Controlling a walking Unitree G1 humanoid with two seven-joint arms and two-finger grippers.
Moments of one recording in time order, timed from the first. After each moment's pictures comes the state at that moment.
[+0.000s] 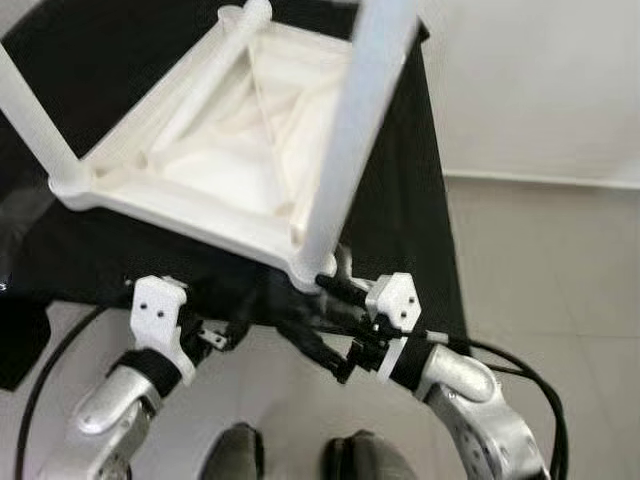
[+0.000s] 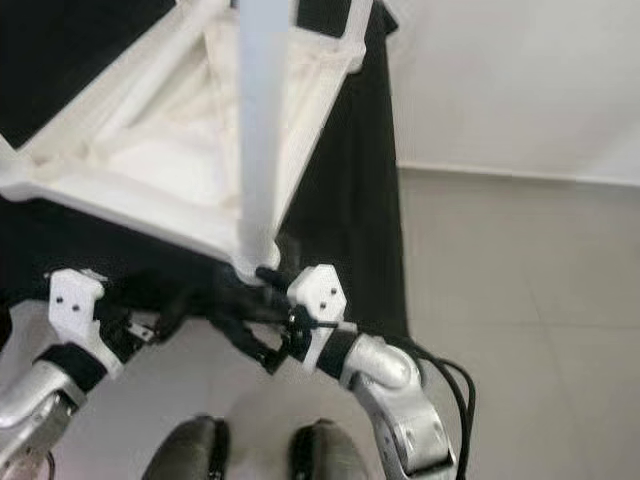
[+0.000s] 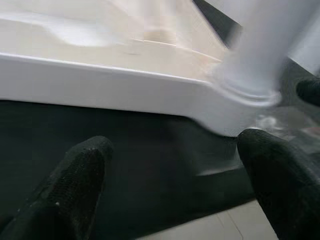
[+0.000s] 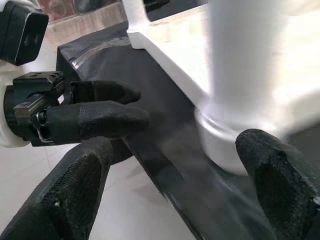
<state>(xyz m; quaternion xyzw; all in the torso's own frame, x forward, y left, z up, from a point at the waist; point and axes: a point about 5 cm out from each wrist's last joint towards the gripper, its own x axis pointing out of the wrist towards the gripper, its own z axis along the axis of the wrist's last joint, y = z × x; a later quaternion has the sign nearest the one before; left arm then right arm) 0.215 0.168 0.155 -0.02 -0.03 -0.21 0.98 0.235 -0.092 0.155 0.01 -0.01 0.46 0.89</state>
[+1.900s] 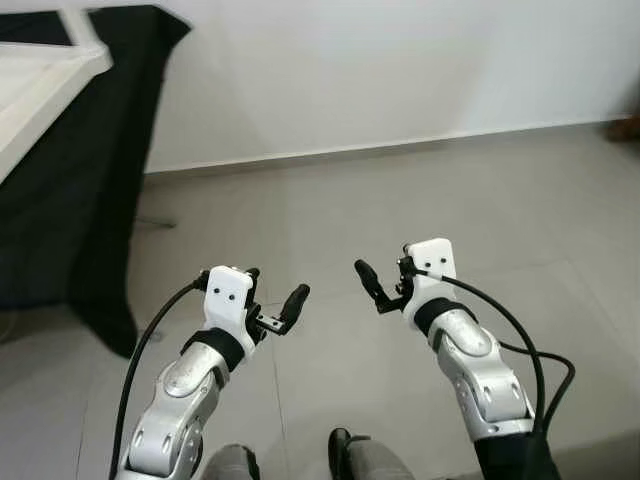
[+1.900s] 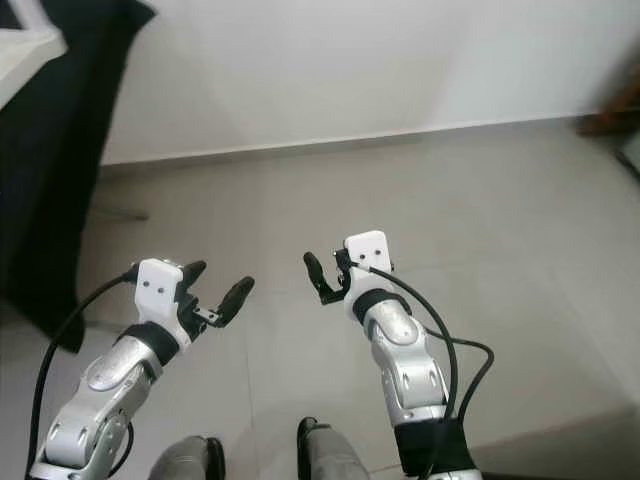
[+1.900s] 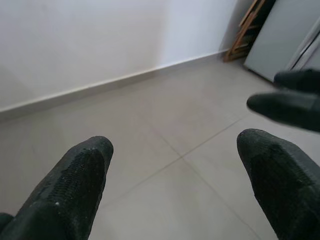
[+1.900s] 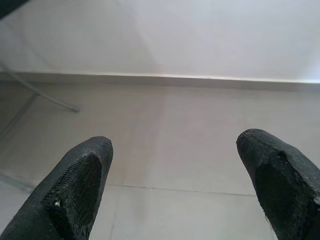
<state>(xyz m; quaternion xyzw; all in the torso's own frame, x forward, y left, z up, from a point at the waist) 0.260 0.124 0.135 -0.02 -0.02 -0.21 0.98 0.303 -0.144 0.120 -0.03 0.06 0.14 0.99</state>
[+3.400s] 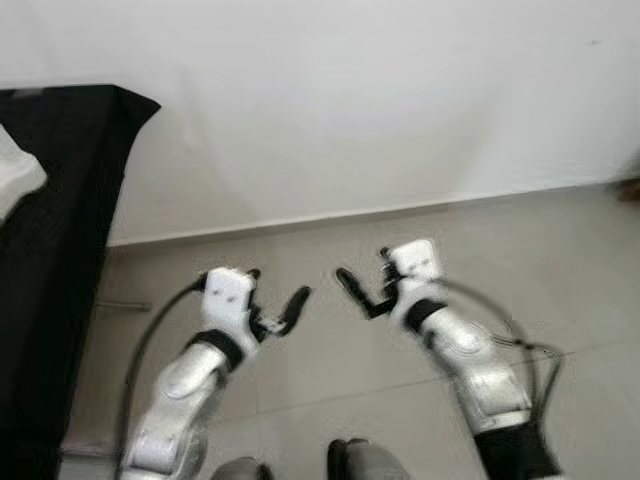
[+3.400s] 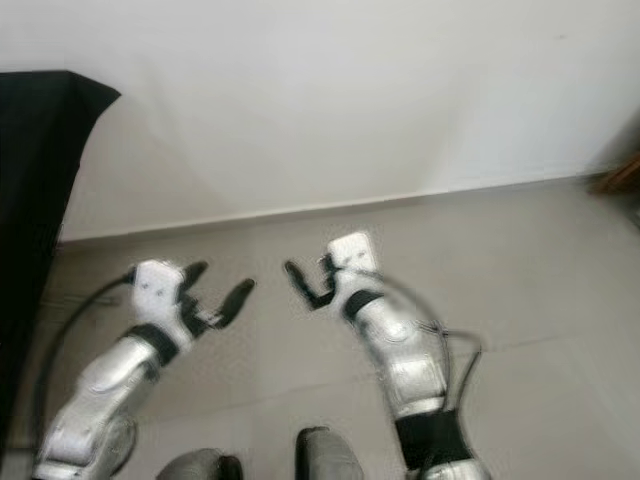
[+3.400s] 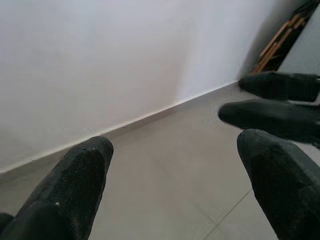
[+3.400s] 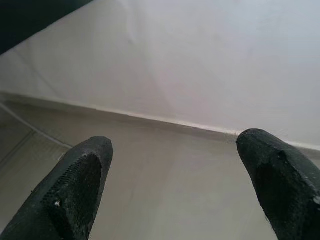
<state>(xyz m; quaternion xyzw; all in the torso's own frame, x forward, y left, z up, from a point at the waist) 0.260 0.118 0.132 -0.03 -0.03 -0.23 0.97 0.306 -0.139 0.123 -0.03 0.05 0.21 0.98</state>
